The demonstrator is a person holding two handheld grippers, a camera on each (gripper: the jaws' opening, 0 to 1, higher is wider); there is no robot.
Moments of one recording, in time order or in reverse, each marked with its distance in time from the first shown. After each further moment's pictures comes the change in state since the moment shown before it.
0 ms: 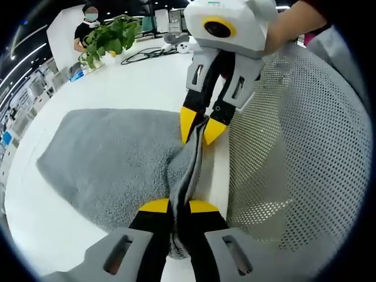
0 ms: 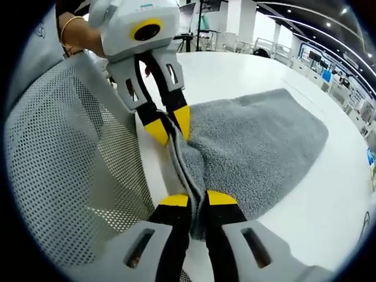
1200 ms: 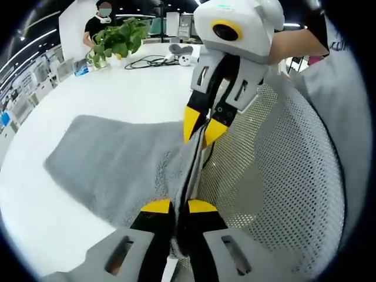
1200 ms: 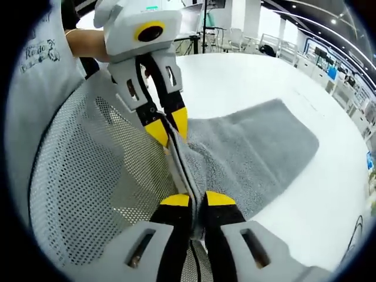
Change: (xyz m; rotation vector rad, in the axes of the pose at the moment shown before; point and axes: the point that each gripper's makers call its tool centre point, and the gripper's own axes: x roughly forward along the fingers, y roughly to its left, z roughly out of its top) left arm -0.053 -0.020 0.026 -0.111 -0.056 -0.027; right arm -0.051 0.021 0.034 -0.005 0.034 0.031
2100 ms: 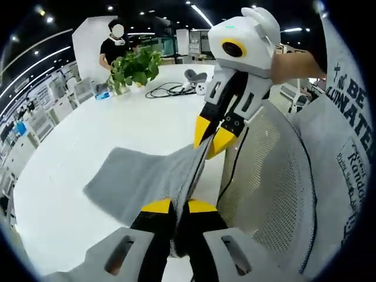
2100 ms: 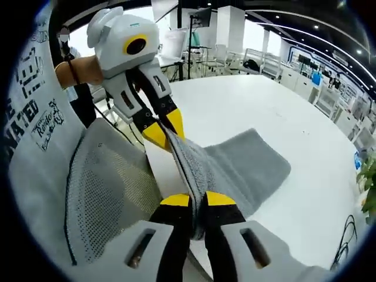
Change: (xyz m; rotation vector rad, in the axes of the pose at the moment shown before) left arm -0.058 0.029 0.053 0.024 -0.123 0.130; right arm -0.048 -0.021 0.056 0.061 -0.123 -0.082
